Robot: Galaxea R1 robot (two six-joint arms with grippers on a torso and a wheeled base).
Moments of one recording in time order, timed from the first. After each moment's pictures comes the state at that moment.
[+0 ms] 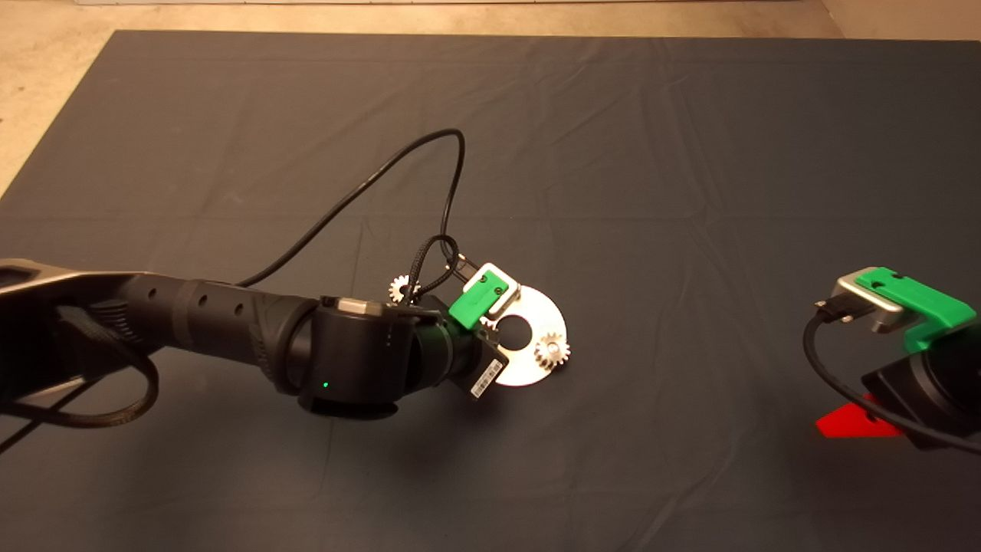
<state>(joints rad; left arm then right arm) -0.13 2.60 -0.71 1.04 1.46 -1.11 0.62 2.04 -0.39 0.02 -1.53 1.36</state>
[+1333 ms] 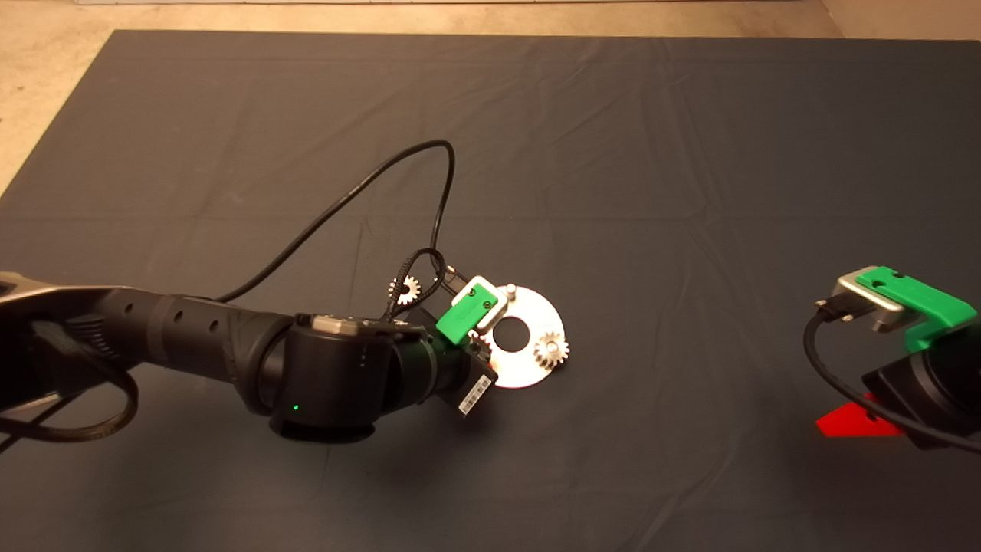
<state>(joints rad) -0.11 2.56 -0.65 1.05 1.46 -1.11 0.62 2.04 -0.39 0.02 -1.53 1.36</state>
